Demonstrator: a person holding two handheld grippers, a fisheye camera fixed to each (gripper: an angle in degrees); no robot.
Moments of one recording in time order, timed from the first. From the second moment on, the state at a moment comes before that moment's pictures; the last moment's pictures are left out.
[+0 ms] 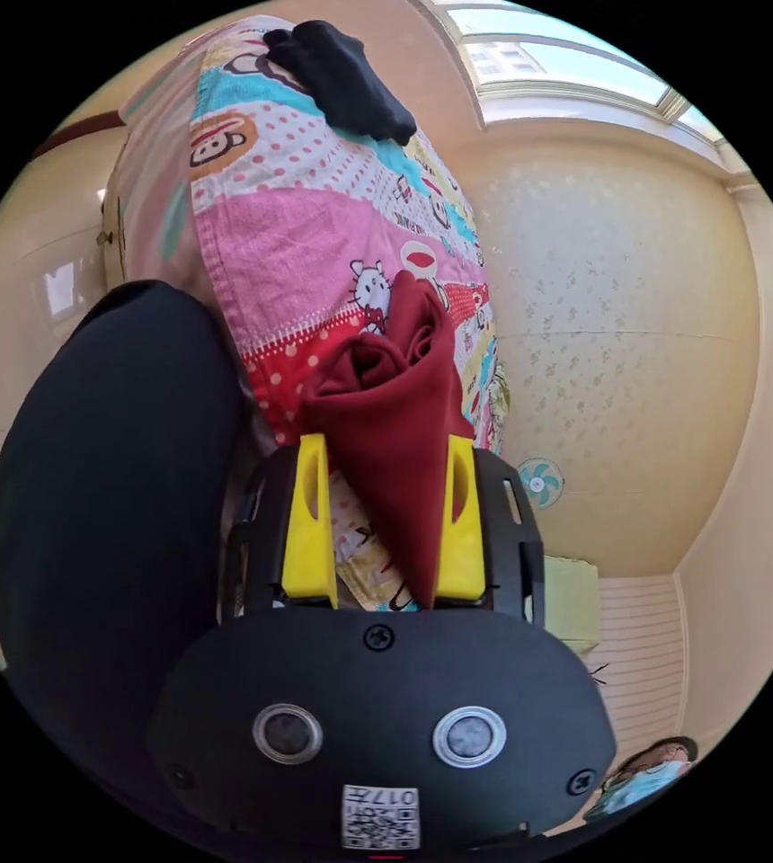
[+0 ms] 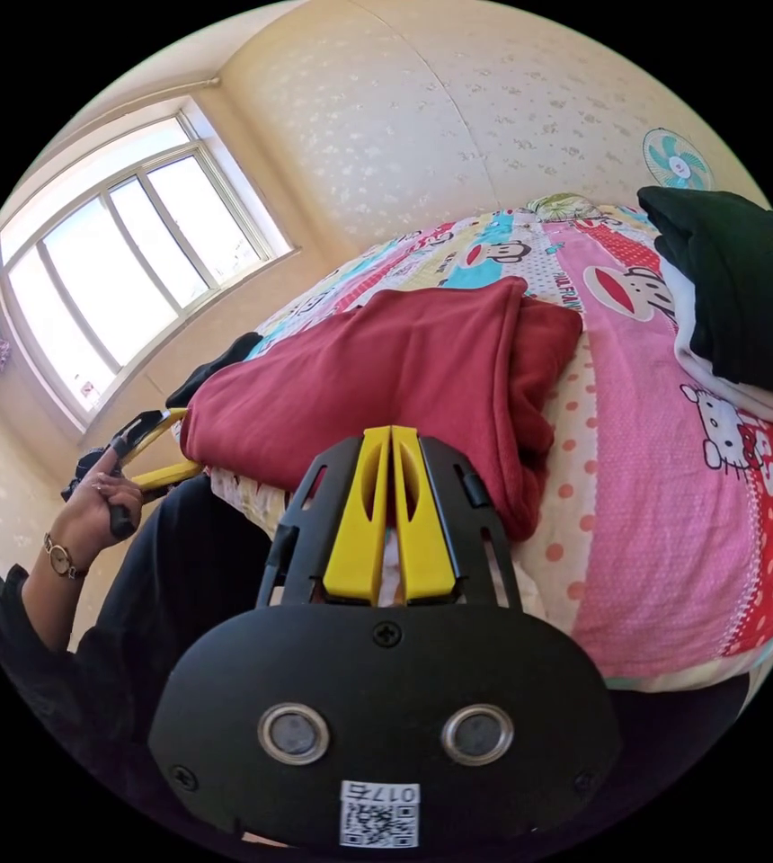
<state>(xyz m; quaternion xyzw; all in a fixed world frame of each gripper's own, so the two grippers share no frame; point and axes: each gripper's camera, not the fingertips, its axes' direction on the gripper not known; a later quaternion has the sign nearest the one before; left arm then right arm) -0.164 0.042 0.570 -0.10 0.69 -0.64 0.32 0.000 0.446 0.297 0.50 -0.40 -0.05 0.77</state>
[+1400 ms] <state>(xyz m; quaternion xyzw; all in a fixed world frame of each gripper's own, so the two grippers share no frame) -0.119 -0.047 0.482 -0.02 0.87 -0.34 0.37 0.169 0.554 0.237 0.48 -0.50 0.15 0.71</state>
